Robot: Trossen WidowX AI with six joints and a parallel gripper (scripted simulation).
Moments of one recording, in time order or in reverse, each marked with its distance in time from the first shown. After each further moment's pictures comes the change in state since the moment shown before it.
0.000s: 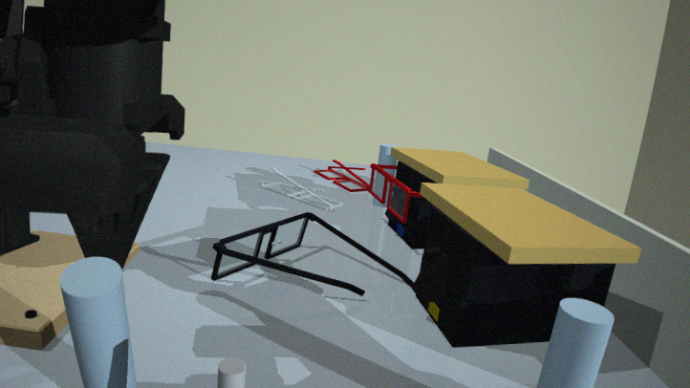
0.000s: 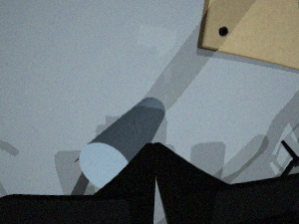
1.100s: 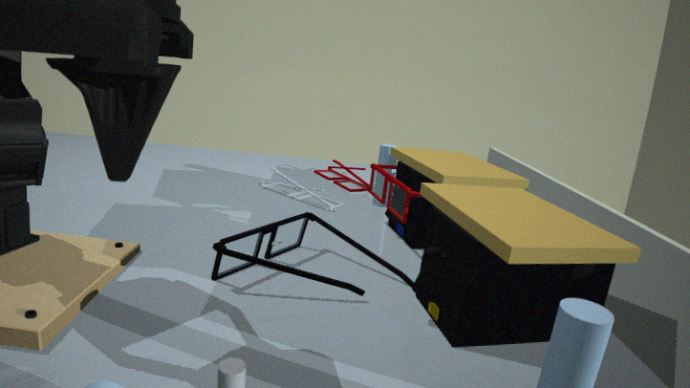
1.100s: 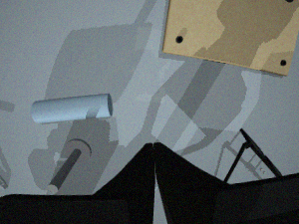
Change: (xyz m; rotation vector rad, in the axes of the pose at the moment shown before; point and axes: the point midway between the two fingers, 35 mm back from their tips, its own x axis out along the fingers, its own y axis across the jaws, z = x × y) arm -0.052 -0.029 -0.001 -0.009 -0.007 -0.006
